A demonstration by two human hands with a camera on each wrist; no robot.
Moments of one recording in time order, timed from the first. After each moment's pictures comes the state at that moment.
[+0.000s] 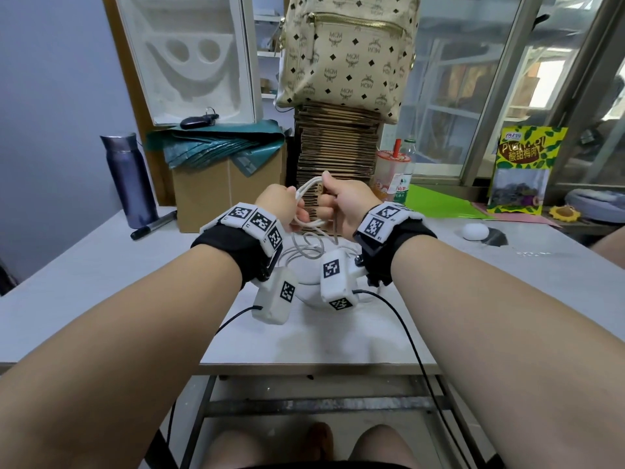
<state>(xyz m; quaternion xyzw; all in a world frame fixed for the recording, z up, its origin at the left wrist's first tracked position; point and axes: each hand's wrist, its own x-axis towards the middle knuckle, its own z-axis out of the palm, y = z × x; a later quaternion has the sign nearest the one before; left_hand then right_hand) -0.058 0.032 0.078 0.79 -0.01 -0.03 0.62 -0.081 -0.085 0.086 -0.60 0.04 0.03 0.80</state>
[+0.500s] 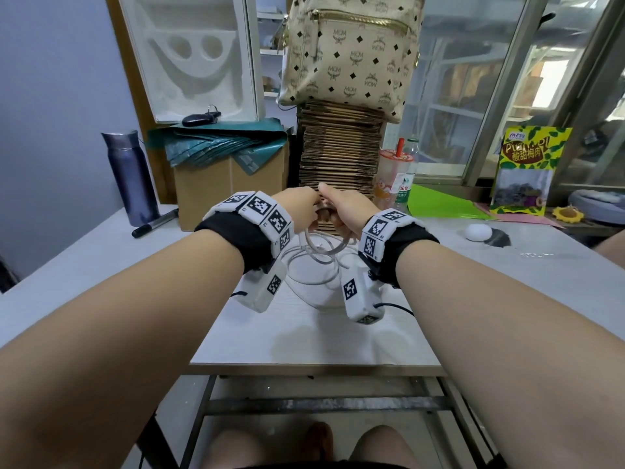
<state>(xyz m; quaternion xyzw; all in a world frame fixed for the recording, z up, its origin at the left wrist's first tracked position) -0.070 0.024 0.097 0.97 -0.21 -0.02 0.11 -0.073 -0.089 0.074 -0.85 0.04 -0.02 0.53</state>
